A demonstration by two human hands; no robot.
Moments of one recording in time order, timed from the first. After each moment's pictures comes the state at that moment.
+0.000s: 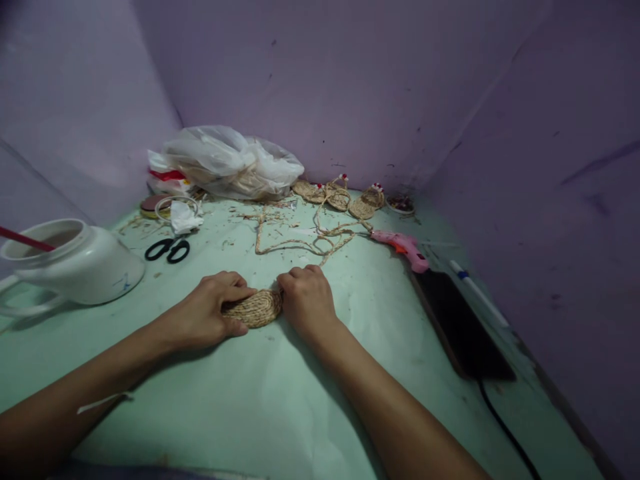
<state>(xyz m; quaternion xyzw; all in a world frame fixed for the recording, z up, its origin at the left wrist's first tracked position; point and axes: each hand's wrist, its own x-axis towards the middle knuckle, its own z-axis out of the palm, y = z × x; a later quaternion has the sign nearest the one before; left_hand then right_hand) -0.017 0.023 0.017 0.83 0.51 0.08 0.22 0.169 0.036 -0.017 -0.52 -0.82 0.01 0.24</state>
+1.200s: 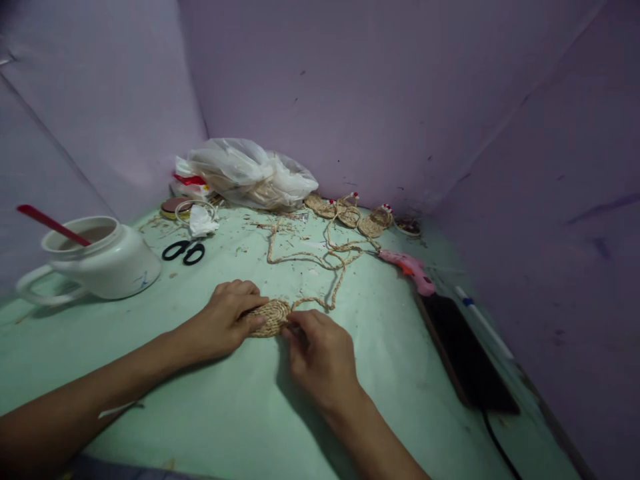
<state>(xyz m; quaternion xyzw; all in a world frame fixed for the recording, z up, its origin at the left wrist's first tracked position) -0.015 0.014 0.008 0.84 0.50 0.11 0.18 0.176 -0.019 -0.012 -0.52 -0.77 0.12 0.34</state>
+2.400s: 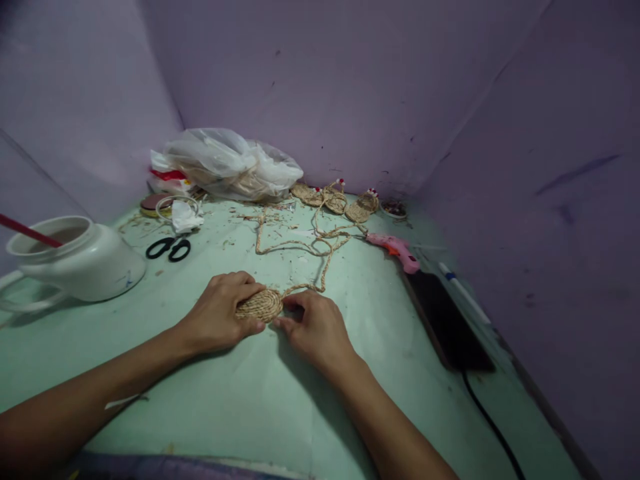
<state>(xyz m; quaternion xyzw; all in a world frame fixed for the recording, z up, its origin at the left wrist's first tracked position) -0.007 0.016 0.003 0.84 0.51 0.13 0.17 0.181 -0.008 -0.011 -0.60 -0.71 0.25 0.27</state>
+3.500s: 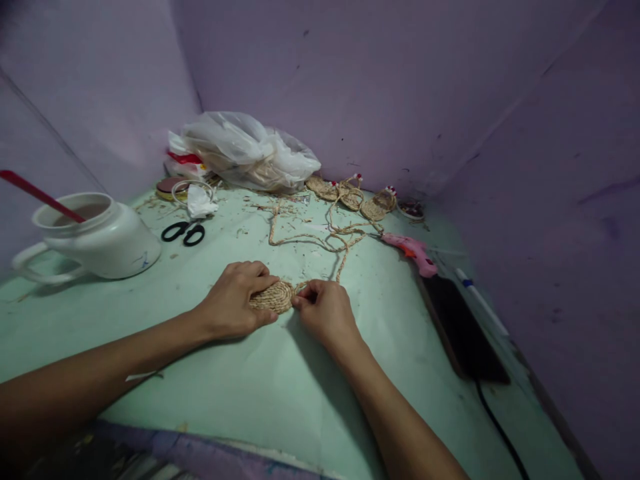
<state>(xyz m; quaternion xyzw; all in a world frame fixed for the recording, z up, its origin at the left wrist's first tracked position) -0.006 0.015 -0.001 0.84 0.50 0.14 0.16 0.175 0.009 -0.014 -0.64 -0.65 0.31 0.26</state>
